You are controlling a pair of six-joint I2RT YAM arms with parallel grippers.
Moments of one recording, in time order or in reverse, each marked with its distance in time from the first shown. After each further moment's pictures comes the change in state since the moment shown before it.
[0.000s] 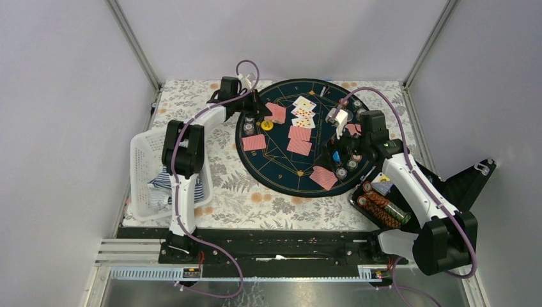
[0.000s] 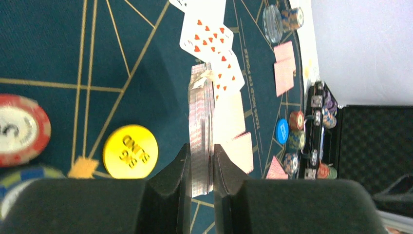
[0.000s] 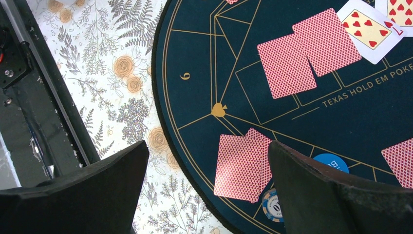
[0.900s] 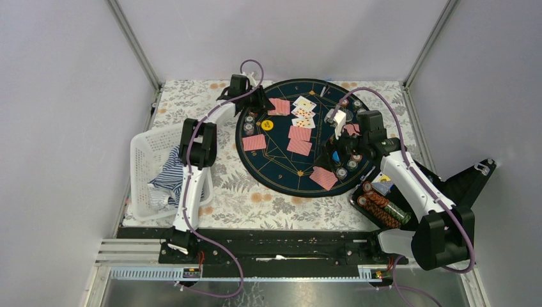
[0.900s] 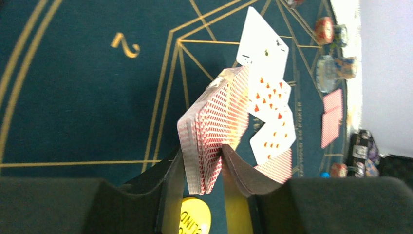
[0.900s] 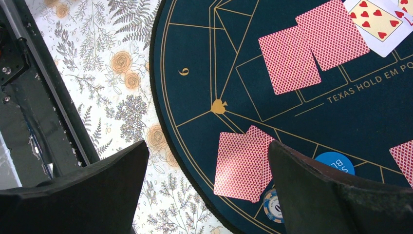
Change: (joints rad) left arm 0.001 0.311 0.380 -0.059 -0.140 -0.042; right arm -0.001 0.037 -0.001 -0.001 0.001 -0.006
